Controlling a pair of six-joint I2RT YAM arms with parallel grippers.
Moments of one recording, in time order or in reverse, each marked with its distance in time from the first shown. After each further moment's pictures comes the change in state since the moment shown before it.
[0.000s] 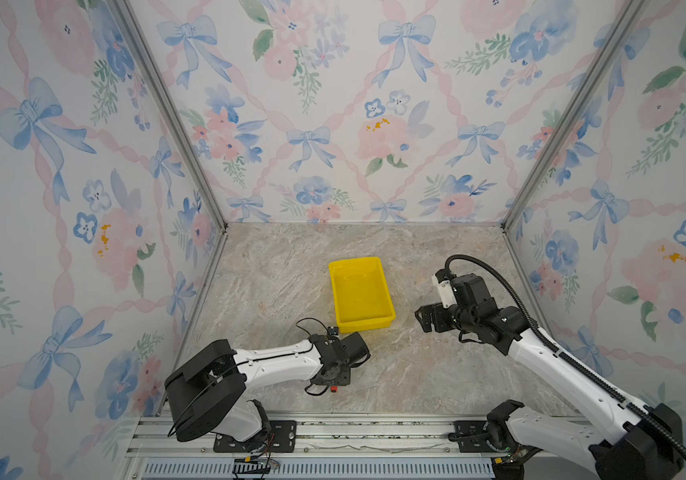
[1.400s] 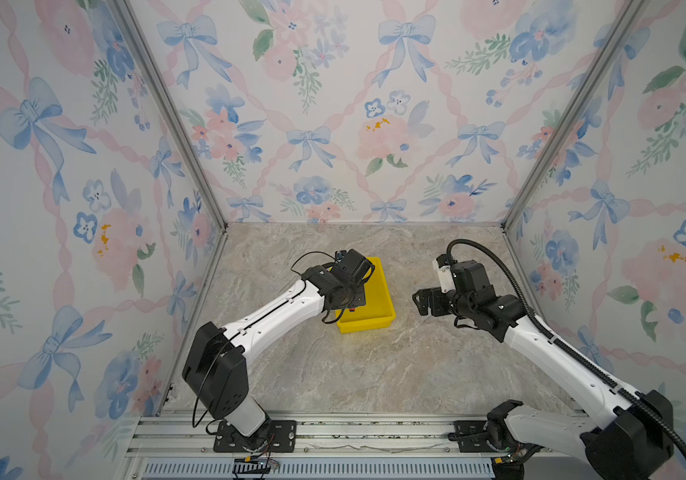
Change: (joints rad) left arm 0.304 0.206 0.686 -0.123 -0.027 0.263; right arm -0.043 0.082 0.094 0.064 -0.002 0.027
